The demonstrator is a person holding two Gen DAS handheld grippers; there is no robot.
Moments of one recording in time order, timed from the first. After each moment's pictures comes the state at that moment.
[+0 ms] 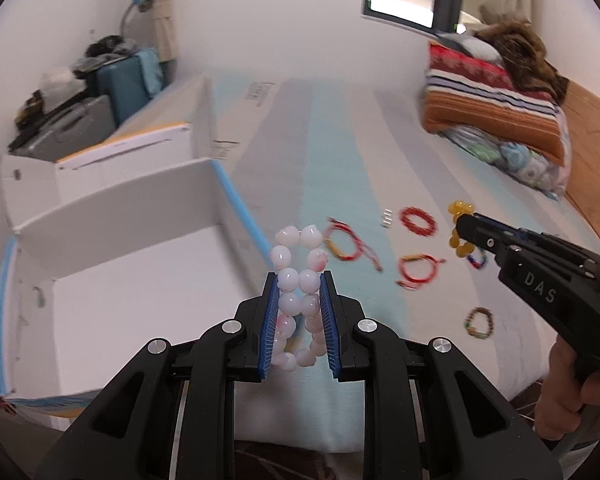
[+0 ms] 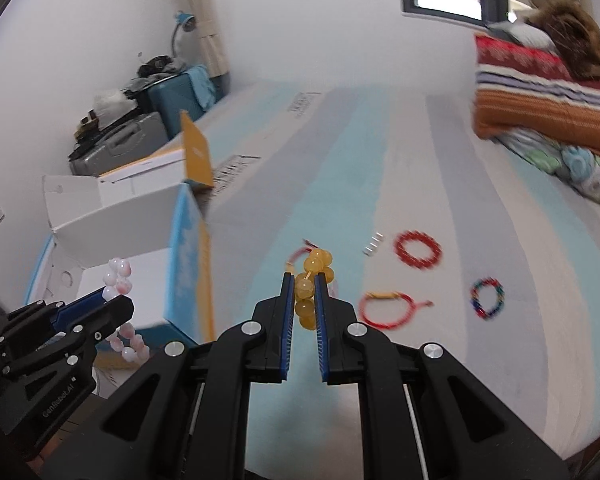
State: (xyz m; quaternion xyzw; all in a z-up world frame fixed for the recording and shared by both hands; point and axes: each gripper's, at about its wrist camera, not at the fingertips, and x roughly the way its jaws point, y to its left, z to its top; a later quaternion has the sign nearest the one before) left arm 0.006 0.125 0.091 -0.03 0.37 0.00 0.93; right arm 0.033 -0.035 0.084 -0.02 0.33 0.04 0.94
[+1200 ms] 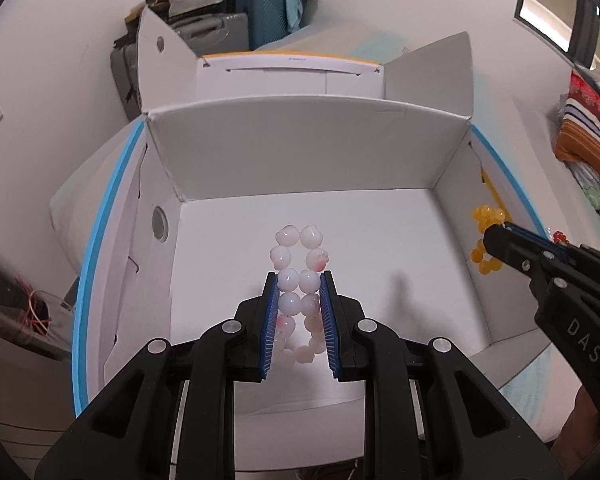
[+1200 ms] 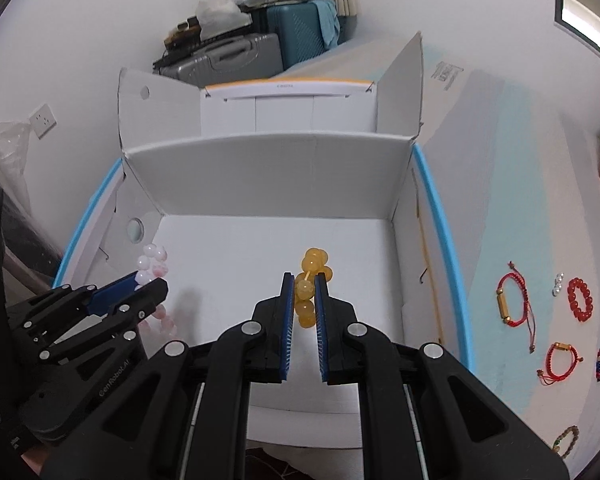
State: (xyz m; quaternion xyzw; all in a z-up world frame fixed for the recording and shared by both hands) left arm -0.002 0.315 0.032 -0.11 0.44 0.18 0.87; right arm 0.105 0.182 0.011 -0.10 0.43 0.18 0.88
